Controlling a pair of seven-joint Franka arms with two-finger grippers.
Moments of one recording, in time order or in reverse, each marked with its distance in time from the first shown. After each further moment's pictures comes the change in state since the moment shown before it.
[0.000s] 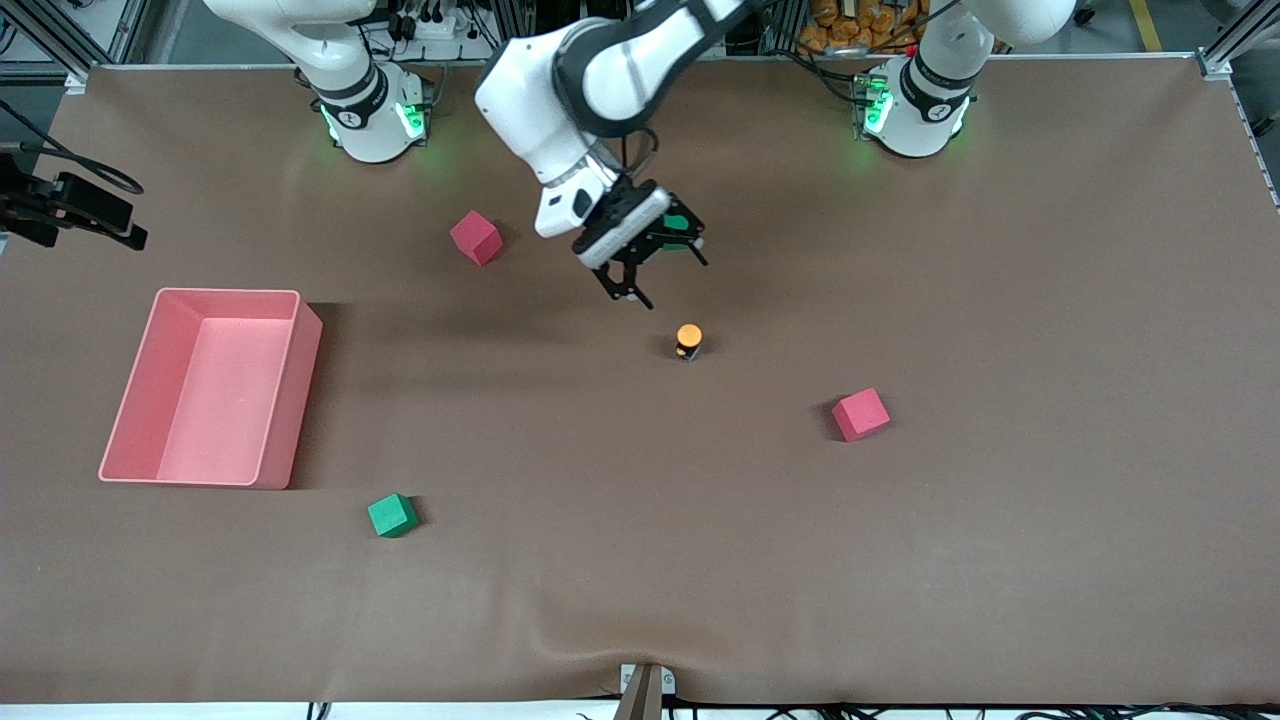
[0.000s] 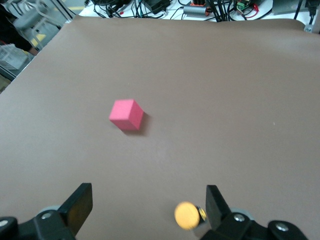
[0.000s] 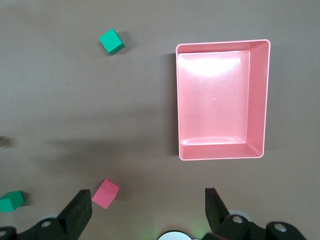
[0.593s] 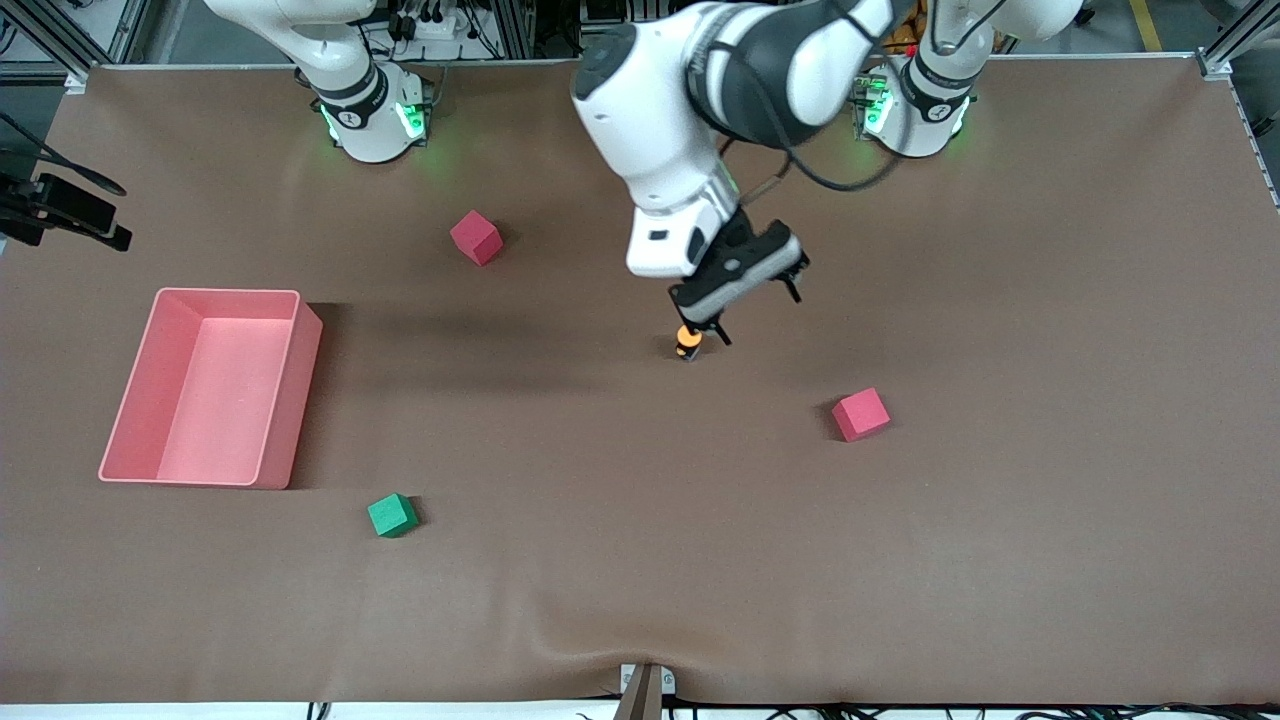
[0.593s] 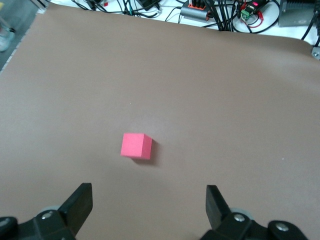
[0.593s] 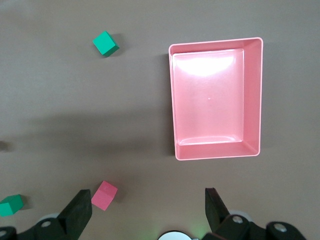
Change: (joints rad) left arm 0.245 -0.139 -0.002 -0.001 -0.118 0.088 0.324; right arm -0.018 0.000 -0.004 0.001 0.000 0.000 0.000
